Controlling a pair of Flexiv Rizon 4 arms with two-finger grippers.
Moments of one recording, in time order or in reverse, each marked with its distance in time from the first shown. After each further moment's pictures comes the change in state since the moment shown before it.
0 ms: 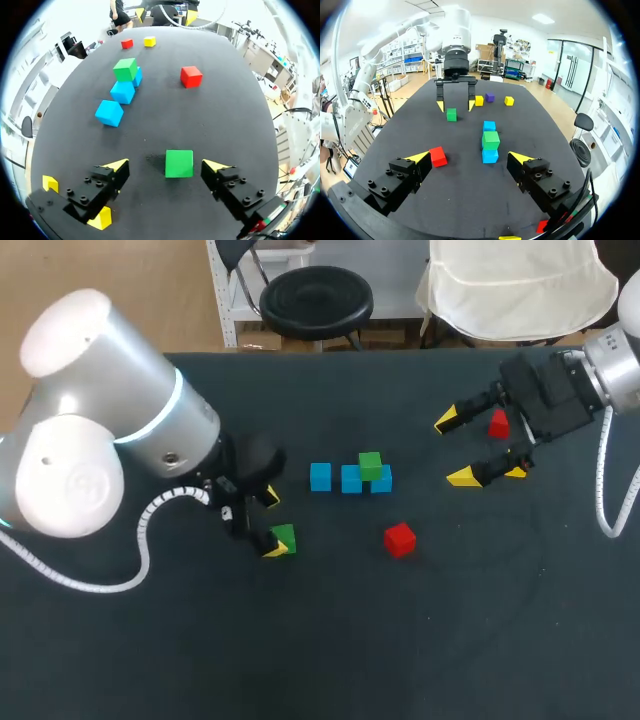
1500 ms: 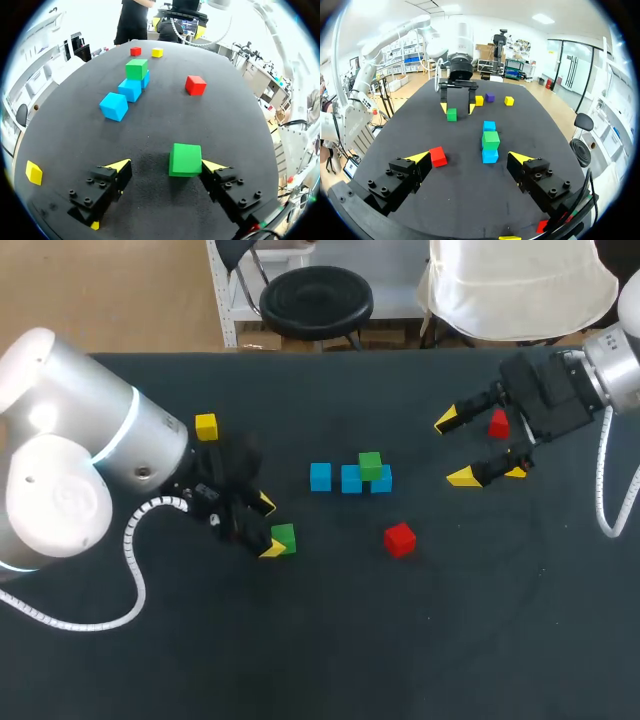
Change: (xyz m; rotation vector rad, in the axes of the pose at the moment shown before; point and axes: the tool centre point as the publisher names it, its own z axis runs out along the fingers) left arm 0.007 0.006 0.012 0.057 -0.162 -0.082; right arm 0.000 0.000 0.000 0.000 0.000 0.000
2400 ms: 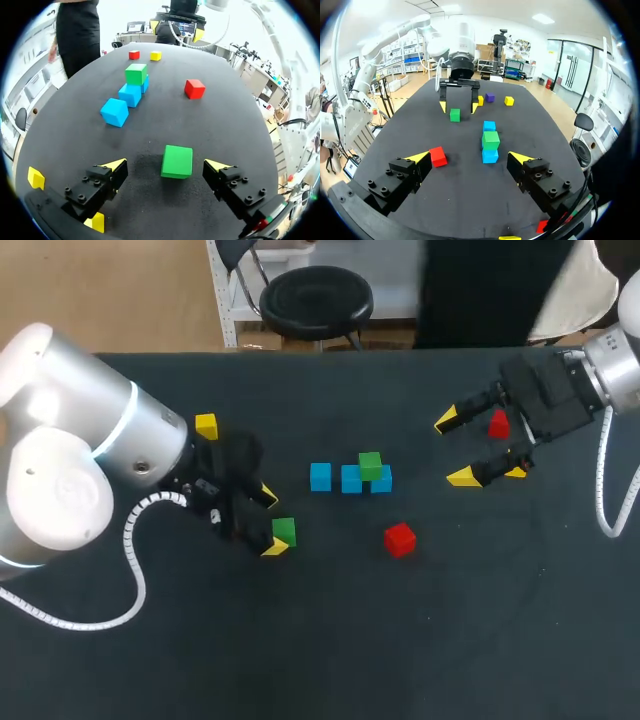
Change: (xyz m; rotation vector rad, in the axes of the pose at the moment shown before) left arm -0.007 0.002 -0.003 0.010 -0.020 0.022; right arm 0.000 0.000 0.000 0.000 0.000 0.000
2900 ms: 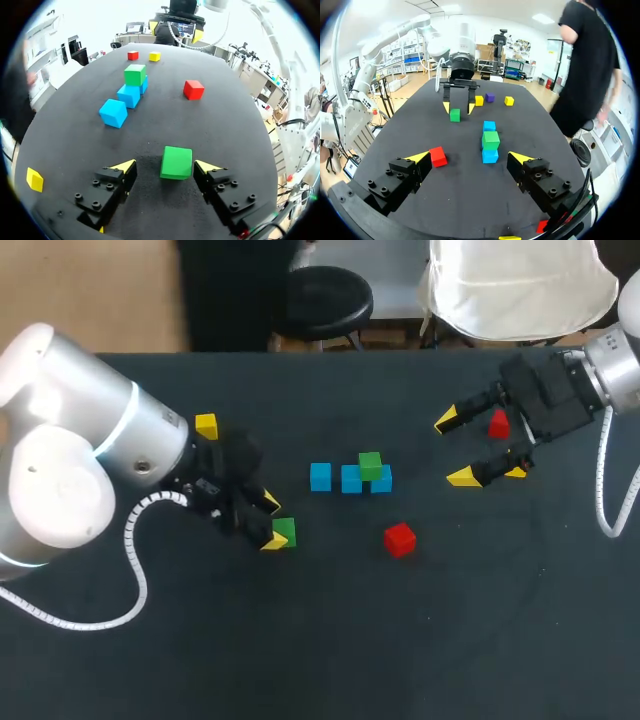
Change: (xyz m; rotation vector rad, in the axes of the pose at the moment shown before) left arm 0.000 0.000 0.003 0.012 -0.003 0.001; right arm 0.000 0.000 0.000 0.000 0.000 0.000
